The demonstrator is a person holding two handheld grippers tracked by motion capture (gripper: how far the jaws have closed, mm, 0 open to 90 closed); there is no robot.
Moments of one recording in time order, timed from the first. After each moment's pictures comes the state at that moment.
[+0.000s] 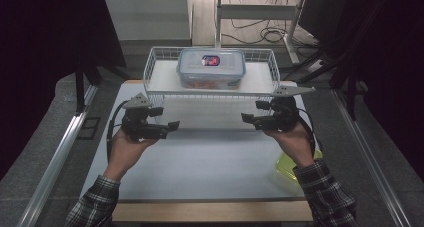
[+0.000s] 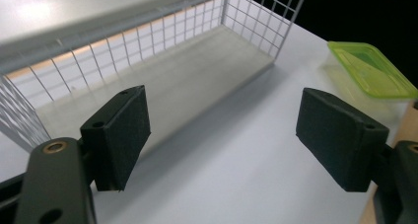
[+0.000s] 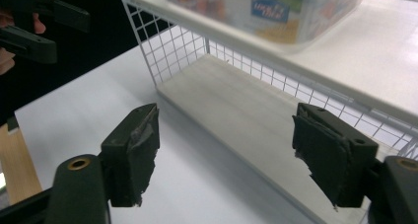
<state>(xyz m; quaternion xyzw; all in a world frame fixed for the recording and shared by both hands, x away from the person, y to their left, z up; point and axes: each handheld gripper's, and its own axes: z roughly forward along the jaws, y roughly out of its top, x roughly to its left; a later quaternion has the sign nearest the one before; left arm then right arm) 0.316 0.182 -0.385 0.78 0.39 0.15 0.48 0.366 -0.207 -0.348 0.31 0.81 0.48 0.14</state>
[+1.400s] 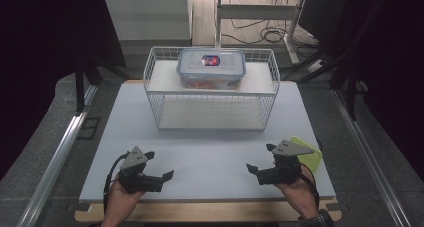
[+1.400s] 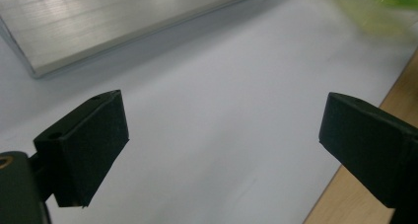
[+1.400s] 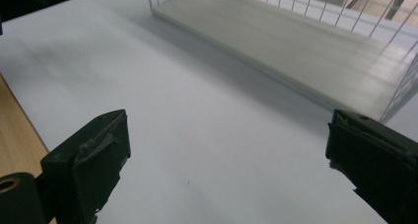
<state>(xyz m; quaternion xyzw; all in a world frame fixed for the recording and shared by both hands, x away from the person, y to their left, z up) 0.235 0.185 -0.496 0.78 0.40 0.16 0.46 0.284 -0.236 -0.455 0.32 0.82 0.45 0.17</state>
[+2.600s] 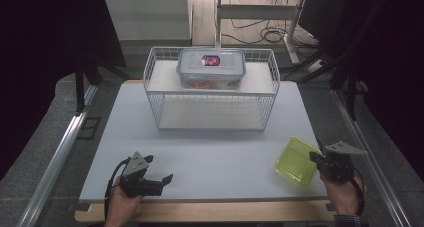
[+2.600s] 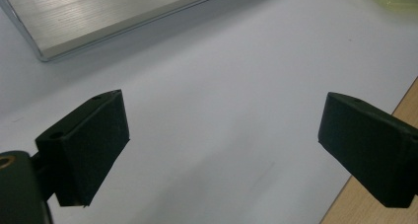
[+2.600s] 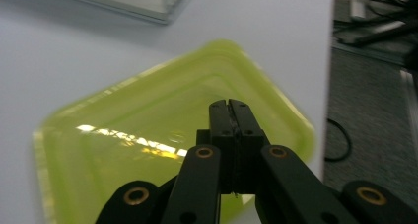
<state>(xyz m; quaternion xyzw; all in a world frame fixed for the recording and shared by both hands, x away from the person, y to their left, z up) 0.233 0.188 -0.510 0.78 0.40 0.18 0.45 0.296 -0.372 -0.459 0.49 0.76 0.33 0.27</state>
